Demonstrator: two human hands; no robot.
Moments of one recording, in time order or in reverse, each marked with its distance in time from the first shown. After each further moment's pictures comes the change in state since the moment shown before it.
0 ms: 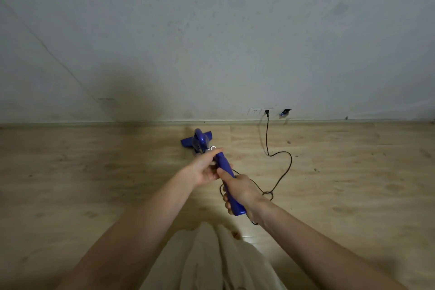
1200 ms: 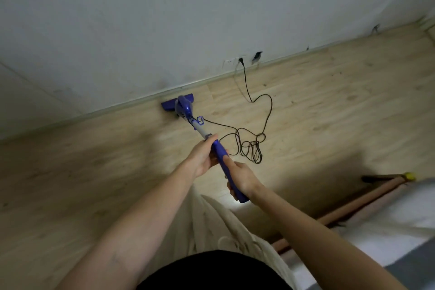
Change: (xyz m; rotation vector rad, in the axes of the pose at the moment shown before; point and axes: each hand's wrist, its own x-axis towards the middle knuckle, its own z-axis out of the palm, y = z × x) left_hand 0.000 -0.040 -0.135 0.208 -0.103 -0.071; right_hand -0.013 0.067 0.158 0.109 0.231 0.095
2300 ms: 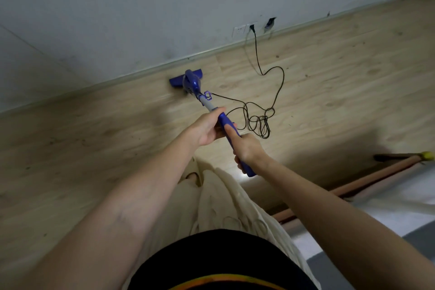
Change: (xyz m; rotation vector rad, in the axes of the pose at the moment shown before) left_hand -0.017 -0.010 0.011 0.072 0.015 -0.060; right_hand -0.002 0.017 -0.005 -0.085 0.078 -0.001
